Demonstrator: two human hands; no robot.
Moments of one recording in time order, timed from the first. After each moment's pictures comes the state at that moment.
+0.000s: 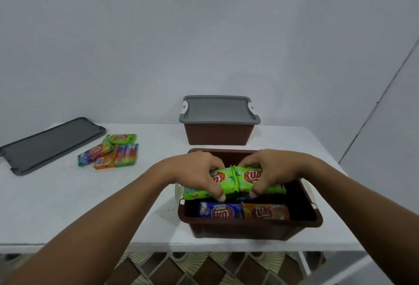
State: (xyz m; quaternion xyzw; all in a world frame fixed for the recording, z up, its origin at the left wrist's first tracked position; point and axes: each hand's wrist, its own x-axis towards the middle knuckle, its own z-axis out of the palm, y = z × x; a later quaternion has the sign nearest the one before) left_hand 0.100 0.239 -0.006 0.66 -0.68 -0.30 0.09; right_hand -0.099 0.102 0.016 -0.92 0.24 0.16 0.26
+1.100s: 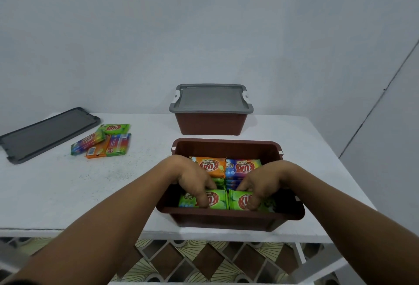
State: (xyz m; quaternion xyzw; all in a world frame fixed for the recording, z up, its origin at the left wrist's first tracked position) left_hand 0.065 0.196 -0.043 0.63 -0.63 -0.40 -0.21; right_hand -0.109 0.077 -0.047 -0.87 0.19 0.39 0.22
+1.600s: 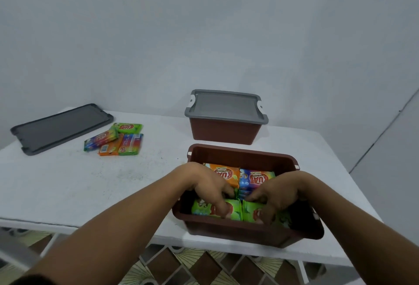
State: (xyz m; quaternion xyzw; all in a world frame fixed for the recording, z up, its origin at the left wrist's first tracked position) left_hand 0.068 0.204 -0.039 0.63 -0.66 -0.38 -0.14; right_hand -0.100 0.085 -0.033 -0.86 0.21 0.42 0.19
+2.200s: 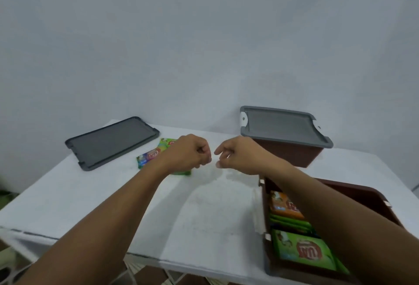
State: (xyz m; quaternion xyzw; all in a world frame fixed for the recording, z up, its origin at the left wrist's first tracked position) left_hand 0.289 0.307 -0.016 0.78 -0.50 -0.21 0.33; right_hand 0.140 0.169 -0.002 -0.93 0.21 -0.03 0.30
